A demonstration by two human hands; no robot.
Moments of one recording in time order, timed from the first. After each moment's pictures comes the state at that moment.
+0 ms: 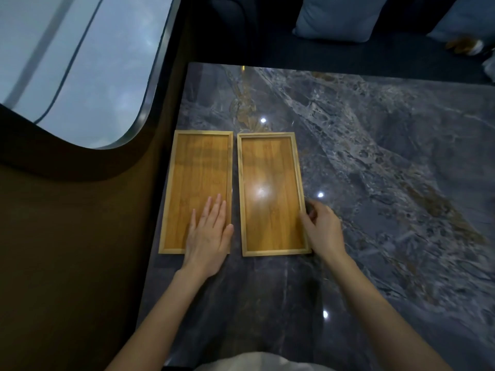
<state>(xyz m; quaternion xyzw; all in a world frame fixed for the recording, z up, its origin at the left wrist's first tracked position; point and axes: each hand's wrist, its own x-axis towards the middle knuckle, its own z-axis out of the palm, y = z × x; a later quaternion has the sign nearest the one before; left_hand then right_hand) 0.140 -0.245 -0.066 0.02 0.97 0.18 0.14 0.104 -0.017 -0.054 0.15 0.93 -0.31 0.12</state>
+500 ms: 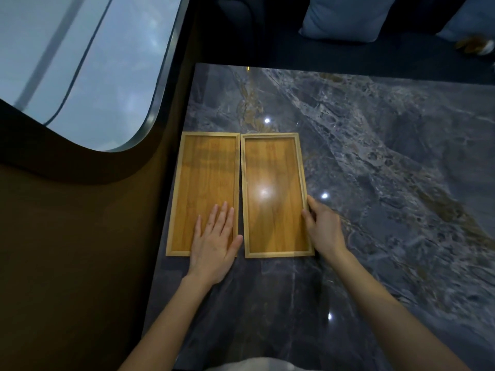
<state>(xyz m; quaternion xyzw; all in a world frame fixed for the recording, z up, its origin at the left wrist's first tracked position) 0.148 -0.251 -0.079 0.03 0.97 0.15 0.16 0.093 -0.030 -0.055 0.10 0.94 -0.29 0.13</state>
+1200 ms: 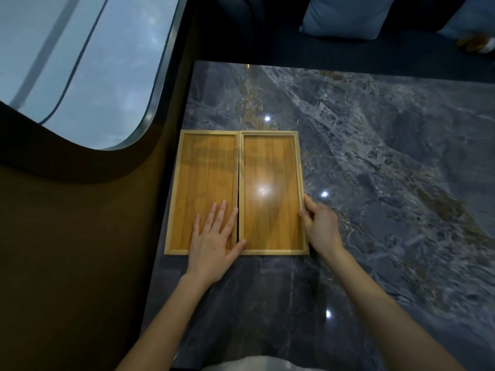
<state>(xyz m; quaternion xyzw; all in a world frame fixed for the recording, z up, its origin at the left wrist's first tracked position) 0.149 -0.253 -0.083 0.05 0.98 0.14 0.14 0.094 -0.033 -0.053 0.11 0.93 -0.31 0.14</state>
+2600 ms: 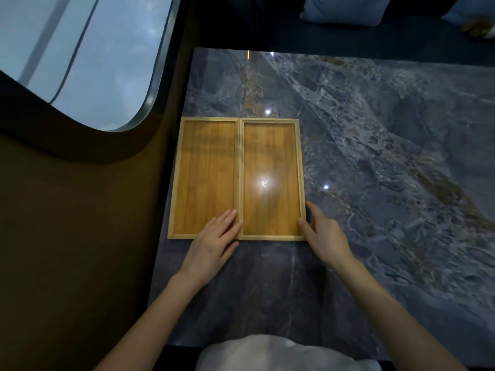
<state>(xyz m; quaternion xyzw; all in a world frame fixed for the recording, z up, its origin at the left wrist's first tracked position) 0.179 -0.267 -0.079 0.18 0.95 0.22 0.08 0.138 -0.022 -0.052 0.09 0.92 -0.29 0.23</state>
